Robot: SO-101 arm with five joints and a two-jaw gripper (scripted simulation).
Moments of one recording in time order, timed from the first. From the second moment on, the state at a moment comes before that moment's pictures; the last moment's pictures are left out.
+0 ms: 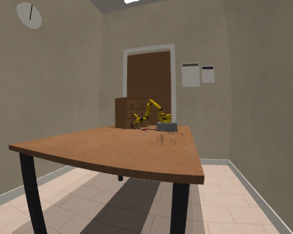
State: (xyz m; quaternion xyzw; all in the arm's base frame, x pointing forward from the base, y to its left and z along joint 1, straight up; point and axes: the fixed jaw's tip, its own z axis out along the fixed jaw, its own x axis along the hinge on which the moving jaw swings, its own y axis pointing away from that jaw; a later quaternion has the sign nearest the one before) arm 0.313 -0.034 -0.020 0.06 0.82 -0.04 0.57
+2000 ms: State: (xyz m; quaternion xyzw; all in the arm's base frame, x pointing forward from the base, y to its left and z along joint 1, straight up) arm 0.313 -0.034 -0.021 0.06 0.82 -0.04 0.57
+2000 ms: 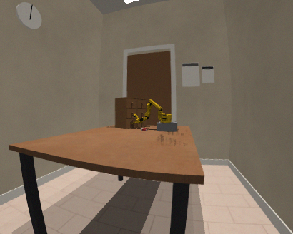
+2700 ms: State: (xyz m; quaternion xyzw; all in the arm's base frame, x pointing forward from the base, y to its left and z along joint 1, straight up) arm 0.283 -0.022 -0.025 0.04 0.82 -0.03 0.57
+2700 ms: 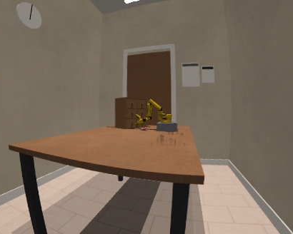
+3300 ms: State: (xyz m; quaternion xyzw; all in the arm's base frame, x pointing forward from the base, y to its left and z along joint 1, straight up) arm 0.267 -0.016 -0.023 0.03 0.82 -0.03 0.57
